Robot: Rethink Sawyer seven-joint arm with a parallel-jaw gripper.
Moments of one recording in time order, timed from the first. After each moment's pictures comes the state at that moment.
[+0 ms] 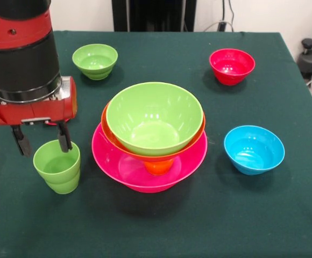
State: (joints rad) arm -0.52 -0.28 0.32 0.75 -0.31 1.10 1.32
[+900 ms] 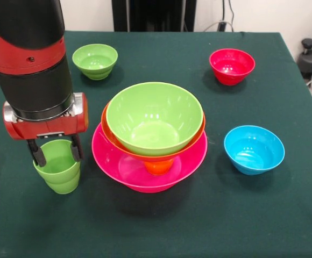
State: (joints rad) arm -0.51 -0.23 0.32 0.73 -0.31 1.10 1.32
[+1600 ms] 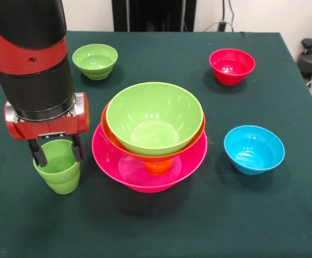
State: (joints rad) arm -0.51 -0.23 0.32 0.73 -0.31 1.10 1.32
